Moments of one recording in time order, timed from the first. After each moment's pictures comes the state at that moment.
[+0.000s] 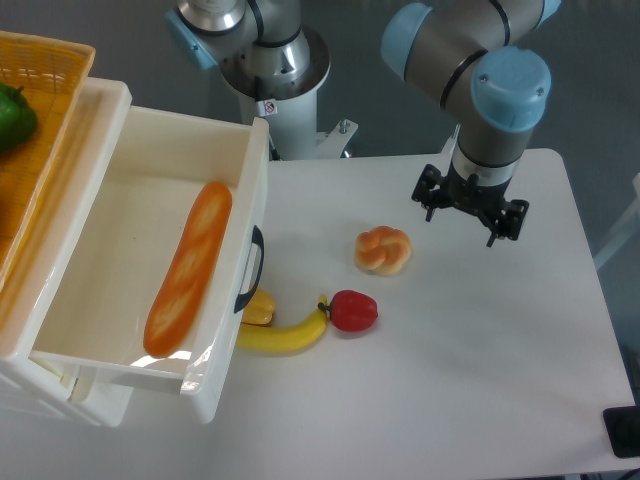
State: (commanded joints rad) arm 2.73 -1.88 -1.54 -1.28 1.57 1.19
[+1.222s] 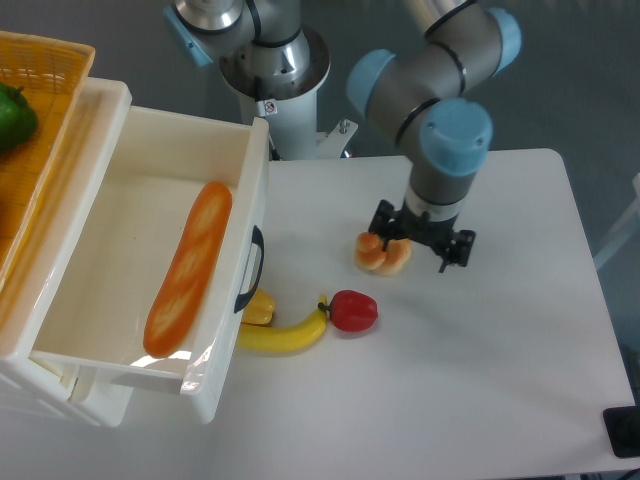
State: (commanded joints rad) arm 2.55 -1.88 -1.69 -1.12 1.55 0.89
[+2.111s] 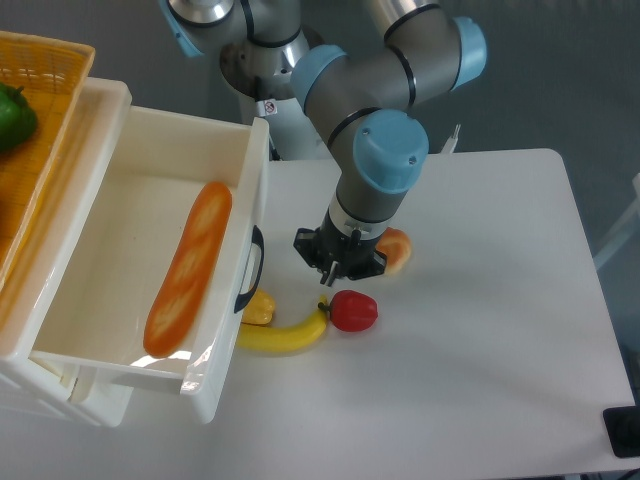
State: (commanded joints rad) arm 2.51 -1.87 -1.55 -1.50 1.25 0.73
